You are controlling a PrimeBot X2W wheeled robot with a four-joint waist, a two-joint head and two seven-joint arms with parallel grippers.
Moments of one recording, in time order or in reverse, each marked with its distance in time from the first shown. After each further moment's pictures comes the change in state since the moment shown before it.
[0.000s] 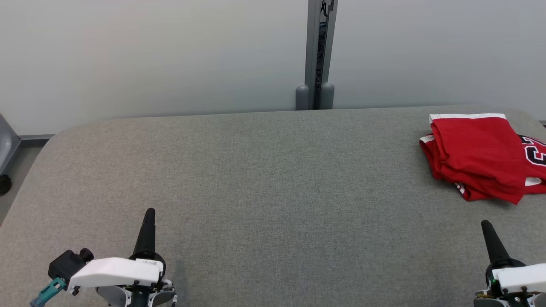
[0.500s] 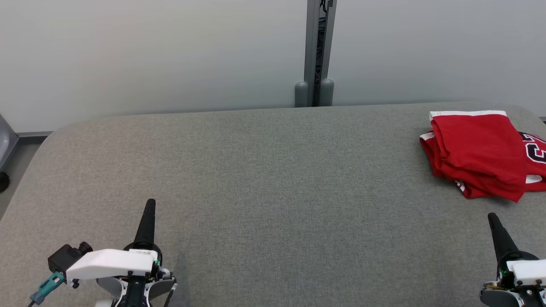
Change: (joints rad) left arm -0.045 0.001 0.000 0.013 -0.148 -0.017 0.026; right arm -0.032 -0.005 -0.039 0.002 0.145 0.000 0.047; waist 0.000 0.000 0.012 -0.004
